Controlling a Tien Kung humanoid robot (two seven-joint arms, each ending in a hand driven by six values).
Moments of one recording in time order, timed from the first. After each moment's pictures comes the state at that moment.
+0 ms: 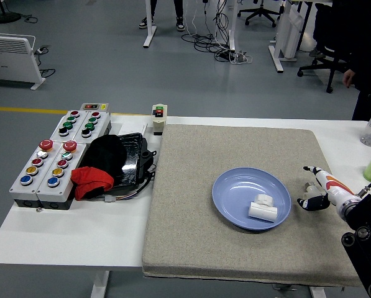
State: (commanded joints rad) left arm -0.08 0.08 -0.12 -0.32 -0.37 0.17 -0.09; right arm 0.59 -0.08 1.31 0.91 -2.12 0.08 -0.25
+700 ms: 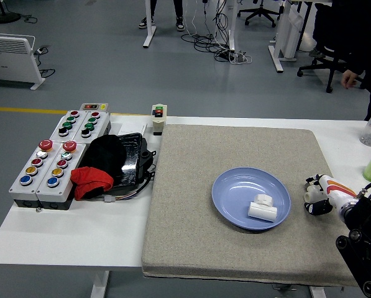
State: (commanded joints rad) left arm -0.08 0.08 -0.12 -0.32 -0.37 0.17 -0.09; right arm 0.62 -0.09 1.25 0.83 -2.17 0.03 -0.25
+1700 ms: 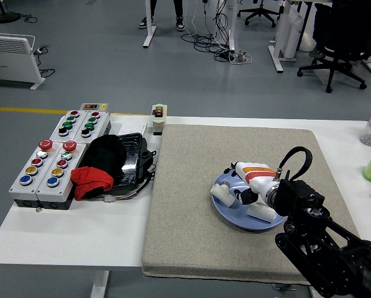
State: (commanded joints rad) left arm -0.08 0.08 -0.13 -0.32 -0.38 0.17 -0.09; right arm 0.77 0.00 0.87 0.98 -2.11 0.10 -0.30
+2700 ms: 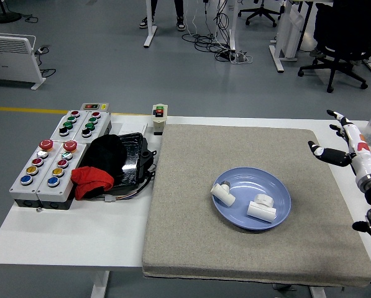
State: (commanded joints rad) left arm -0.07 0.08 -0.12 -0.32 -0.37 0.17 -0.09; right arm 0.56 -0.12 1.47 1.07 -1.56 -0.14 -0.07
